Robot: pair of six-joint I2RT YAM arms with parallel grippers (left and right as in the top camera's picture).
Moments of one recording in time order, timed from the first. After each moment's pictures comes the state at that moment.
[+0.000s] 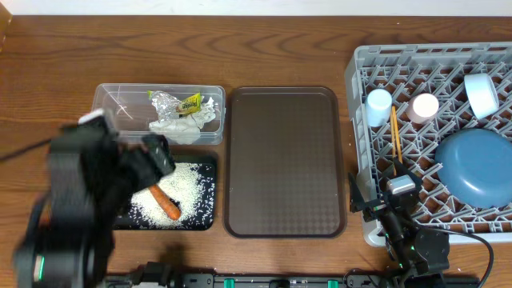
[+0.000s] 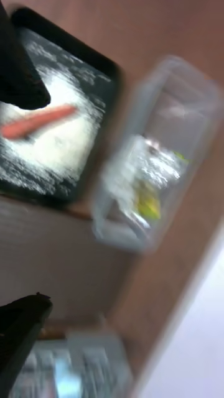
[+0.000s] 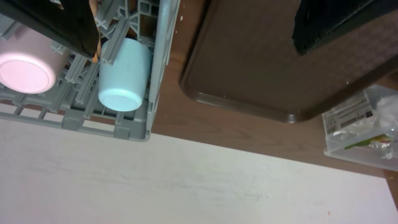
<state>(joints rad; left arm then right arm) -0.05 0.81 1.30 -1.16 0.01 -0.47 0.17 0.01 0.01 -0.06 -0.14 -0.05</state>
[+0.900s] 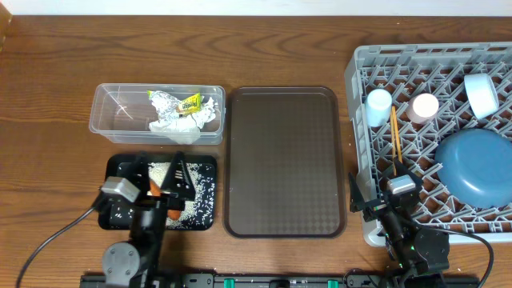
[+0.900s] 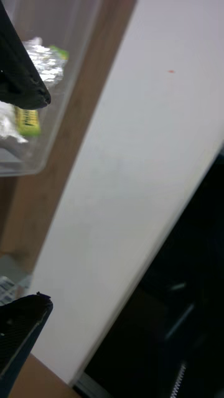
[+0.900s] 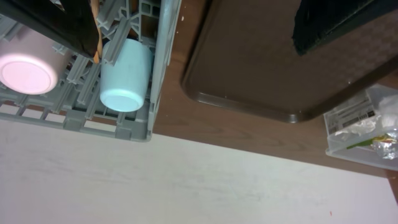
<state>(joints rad) -0.13 0.03 0.14 0.05 0.01 -0.56 0.18 0.01 0.01 -0.06 -0.13 -0.05</state>
